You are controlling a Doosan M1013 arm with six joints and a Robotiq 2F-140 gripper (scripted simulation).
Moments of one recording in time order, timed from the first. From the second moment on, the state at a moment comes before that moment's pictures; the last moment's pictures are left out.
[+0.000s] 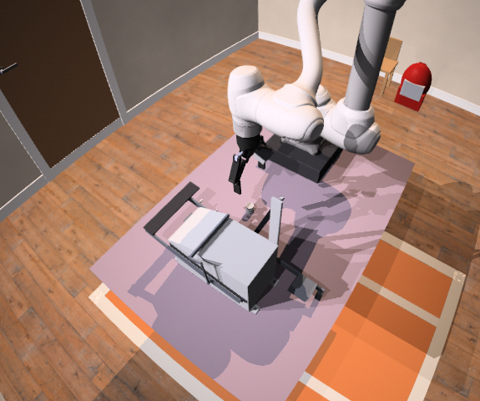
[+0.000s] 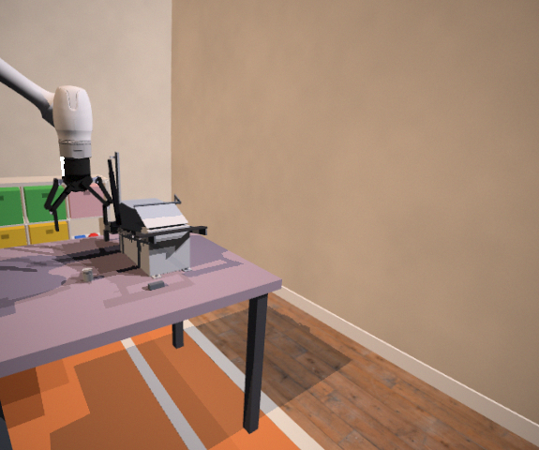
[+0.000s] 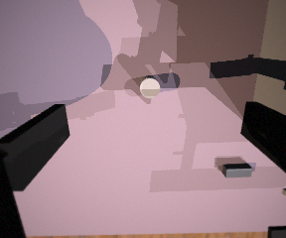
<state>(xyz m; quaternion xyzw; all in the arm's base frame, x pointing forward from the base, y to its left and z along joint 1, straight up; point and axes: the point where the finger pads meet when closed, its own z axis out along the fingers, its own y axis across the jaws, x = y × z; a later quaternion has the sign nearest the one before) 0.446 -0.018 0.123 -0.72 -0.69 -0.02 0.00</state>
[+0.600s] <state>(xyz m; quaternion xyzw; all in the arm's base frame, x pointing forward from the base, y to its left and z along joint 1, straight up) 0.448 -0.018 0.063 -0.72 -0.69 -0.01 0.00</state>
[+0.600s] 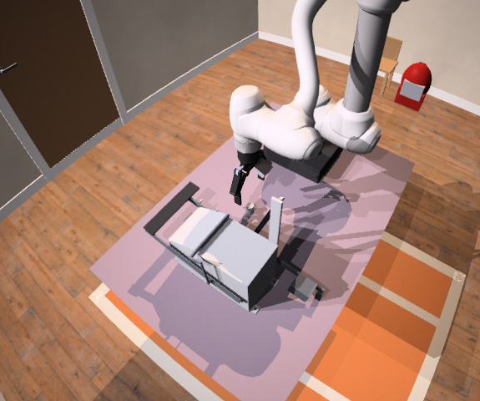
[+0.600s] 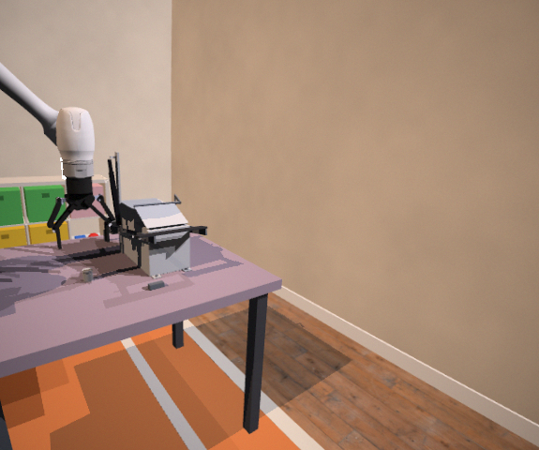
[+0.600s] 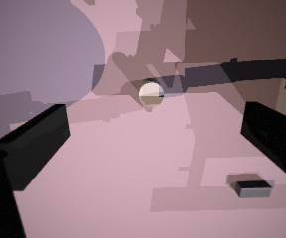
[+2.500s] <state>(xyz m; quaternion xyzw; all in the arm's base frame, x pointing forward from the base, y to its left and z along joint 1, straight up) 0.449 -0.018 -0.042 -0.72 -0.69 0.00 0.00</state>
